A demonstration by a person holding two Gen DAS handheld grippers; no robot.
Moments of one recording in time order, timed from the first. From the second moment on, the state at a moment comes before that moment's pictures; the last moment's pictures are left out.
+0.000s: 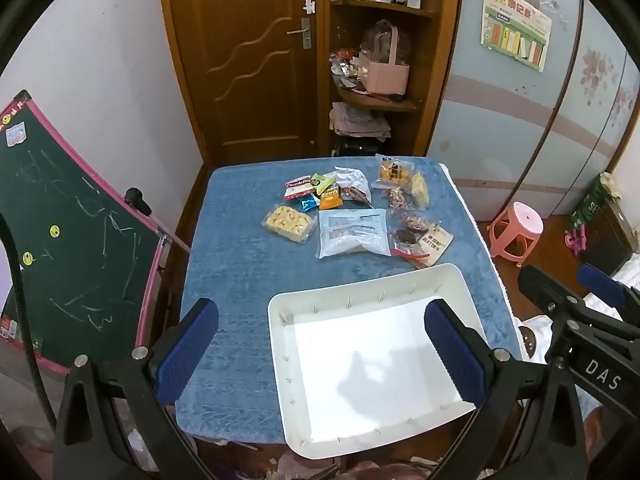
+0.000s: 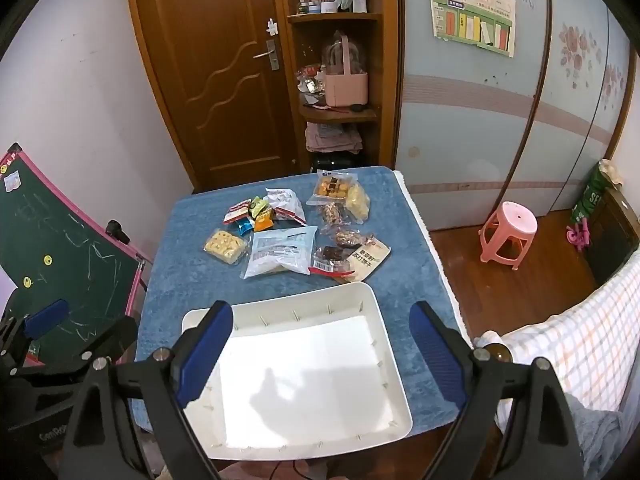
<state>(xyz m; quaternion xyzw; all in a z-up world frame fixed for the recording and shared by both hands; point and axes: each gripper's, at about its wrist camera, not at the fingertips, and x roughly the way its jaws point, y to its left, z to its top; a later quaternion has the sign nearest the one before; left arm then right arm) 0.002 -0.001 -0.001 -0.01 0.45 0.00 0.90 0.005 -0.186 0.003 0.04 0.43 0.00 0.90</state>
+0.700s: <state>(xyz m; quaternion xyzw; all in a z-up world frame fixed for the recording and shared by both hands) 0.005 -0.010 -0.006 -0.01 0.45 0.00 0.89 0.008 -0.191 -0.001 0.04 0.43 0.00 0.90</state>
